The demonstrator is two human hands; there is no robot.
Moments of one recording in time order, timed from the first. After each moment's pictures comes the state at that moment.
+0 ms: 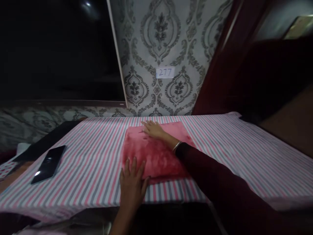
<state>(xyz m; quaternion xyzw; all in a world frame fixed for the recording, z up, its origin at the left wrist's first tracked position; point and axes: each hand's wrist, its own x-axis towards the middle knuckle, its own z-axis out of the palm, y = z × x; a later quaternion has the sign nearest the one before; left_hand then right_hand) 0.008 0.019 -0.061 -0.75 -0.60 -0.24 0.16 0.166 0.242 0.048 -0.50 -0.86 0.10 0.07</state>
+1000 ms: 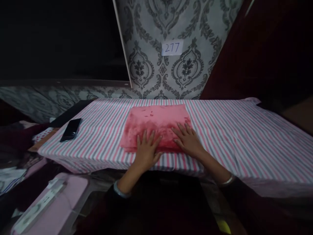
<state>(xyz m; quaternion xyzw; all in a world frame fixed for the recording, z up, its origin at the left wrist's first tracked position) 0.074 0.010 -0.023 -0.80 -0.56 -0.17 0.09 0.328 0.080 -0.030 -0.53 -0.84 -0.03 0.13</state>
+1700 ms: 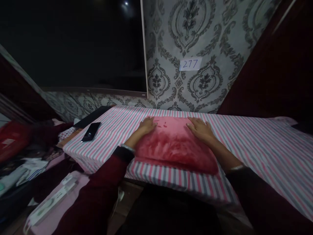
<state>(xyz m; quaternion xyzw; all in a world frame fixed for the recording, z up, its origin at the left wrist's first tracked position) 0.011 0.154 0.068 -0.69 -0.71 -0.08 -0.08 0.301 0.182 0.034 -0.60 -0.78 0.00 0.16</state>
